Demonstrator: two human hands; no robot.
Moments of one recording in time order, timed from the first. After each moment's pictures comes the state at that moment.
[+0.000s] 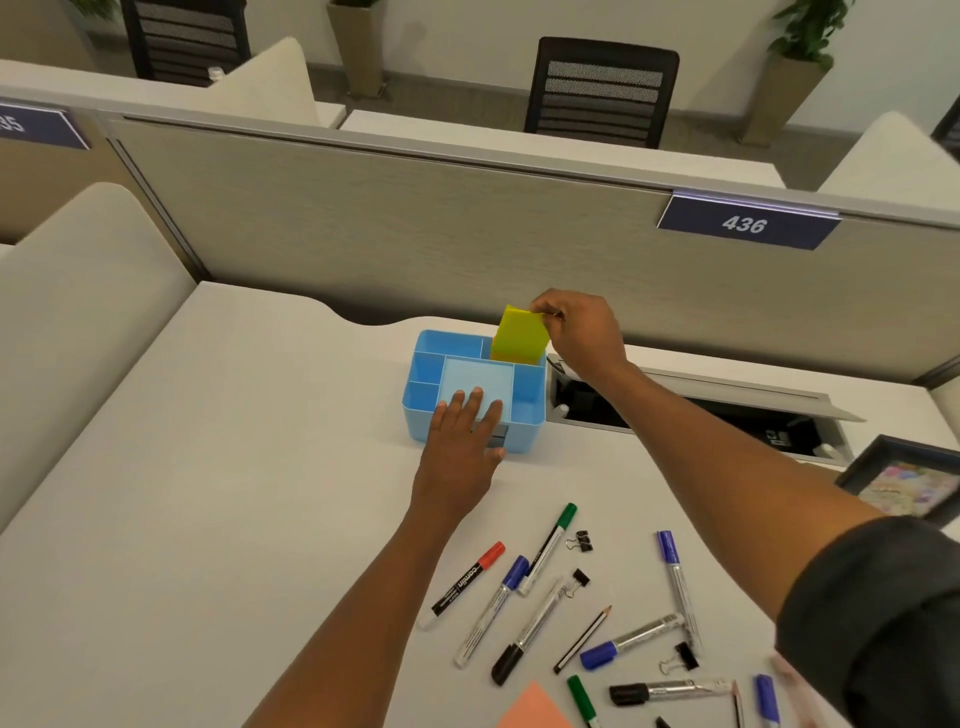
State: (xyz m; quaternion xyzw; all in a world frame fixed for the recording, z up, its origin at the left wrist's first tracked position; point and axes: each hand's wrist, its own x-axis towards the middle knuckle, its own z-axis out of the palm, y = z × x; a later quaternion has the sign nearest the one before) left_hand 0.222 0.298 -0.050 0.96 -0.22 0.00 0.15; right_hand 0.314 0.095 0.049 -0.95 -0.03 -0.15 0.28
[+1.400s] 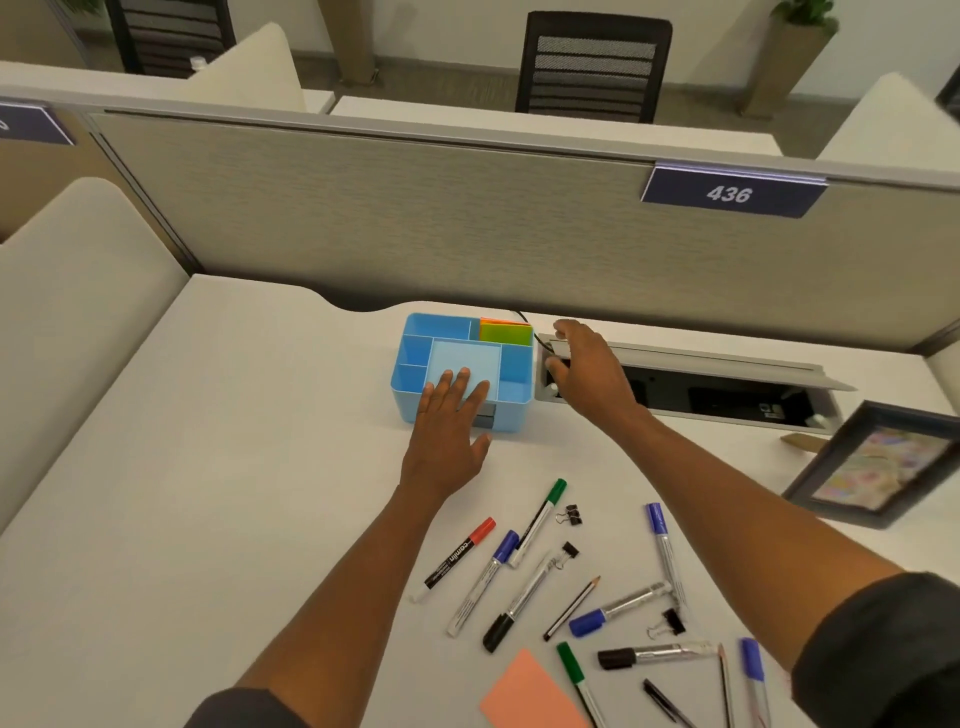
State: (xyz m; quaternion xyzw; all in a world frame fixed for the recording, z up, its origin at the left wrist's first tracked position) left_hand 0.218 0.299 -0.057 0.96 -0.22 0.02 0.17; right_hand 0.238 0.079 0.010 -0.96 0.08 -0.06 0.27
